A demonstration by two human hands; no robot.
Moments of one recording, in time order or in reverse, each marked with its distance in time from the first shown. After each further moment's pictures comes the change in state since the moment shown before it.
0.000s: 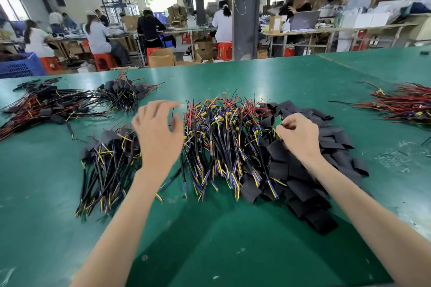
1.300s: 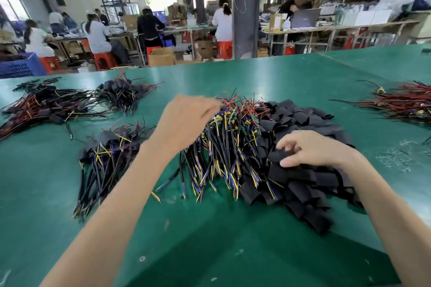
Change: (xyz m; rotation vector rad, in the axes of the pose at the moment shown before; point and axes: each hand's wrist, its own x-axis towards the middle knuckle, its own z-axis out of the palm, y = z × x) left_hand 0.035 0.043 -0.001 0.113 -0.519 0.421; right_hand -0.003 -0.007 -0.057 -0.369 -0.845 -0.206
